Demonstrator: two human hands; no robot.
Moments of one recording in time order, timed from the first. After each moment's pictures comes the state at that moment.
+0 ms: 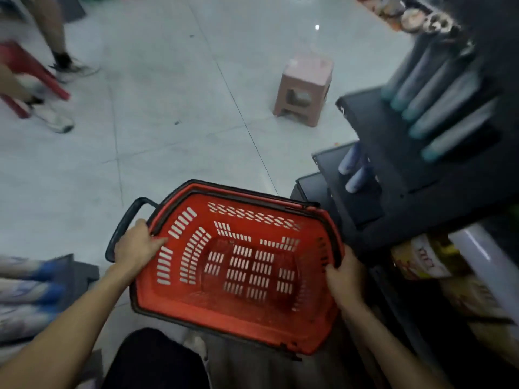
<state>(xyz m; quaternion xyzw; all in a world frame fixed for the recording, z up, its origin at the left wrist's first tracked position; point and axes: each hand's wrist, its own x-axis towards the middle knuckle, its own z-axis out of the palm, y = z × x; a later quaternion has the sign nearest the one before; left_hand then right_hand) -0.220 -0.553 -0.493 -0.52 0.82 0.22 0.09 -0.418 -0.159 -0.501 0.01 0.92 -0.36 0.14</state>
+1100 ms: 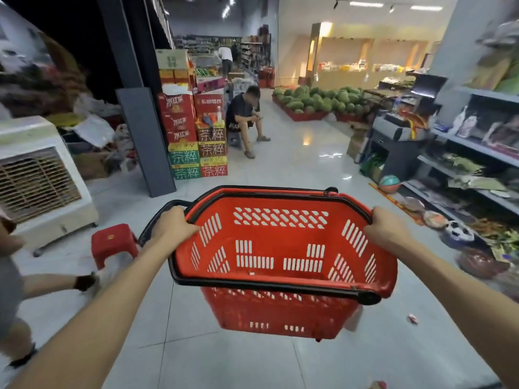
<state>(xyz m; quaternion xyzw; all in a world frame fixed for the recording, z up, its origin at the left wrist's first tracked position) -0.528 -0.961 0.129 -0.50 0.84 0.19 -0.11 -0.860 -0.615 0.147 -0.24 0.96 -0.17 0.01</state>
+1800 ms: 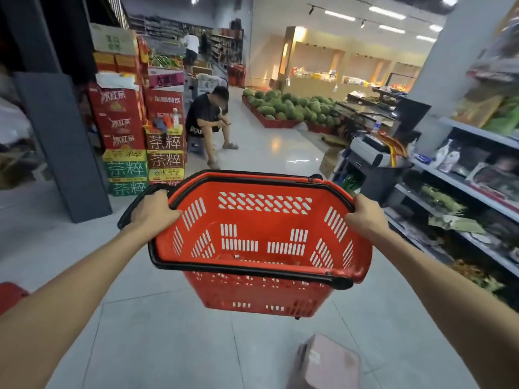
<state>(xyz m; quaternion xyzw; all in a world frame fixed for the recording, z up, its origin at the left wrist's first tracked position) -0.950 -1.338 0.124 -0.43 0.87 0.20 -0.12 -1.236 -0.956 0.198 -0.20 0.96 -0.19 -0.03</state>
